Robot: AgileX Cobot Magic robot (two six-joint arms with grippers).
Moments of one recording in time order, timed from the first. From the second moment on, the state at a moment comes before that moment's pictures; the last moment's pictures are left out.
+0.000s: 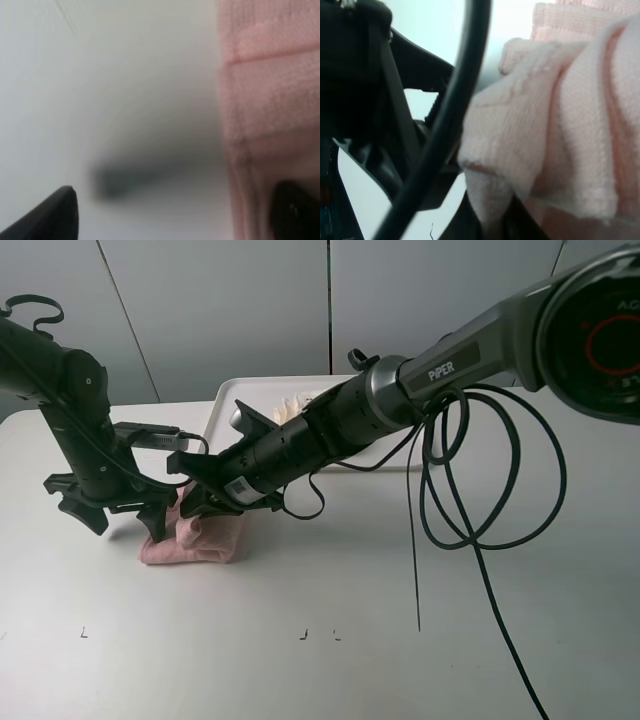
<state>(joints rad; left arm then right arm) -0.23 2.03 -1.16 0.06 0.81 -0.14 0.73 2.32 -1.42 1.55 0.65 -0.85</state>
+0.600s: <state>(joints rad) -0.23 2.04 -1.45 -0.01 0.97 -0.07 0.73 2.32 -1.42 1.55 0.65 -0.83</state>
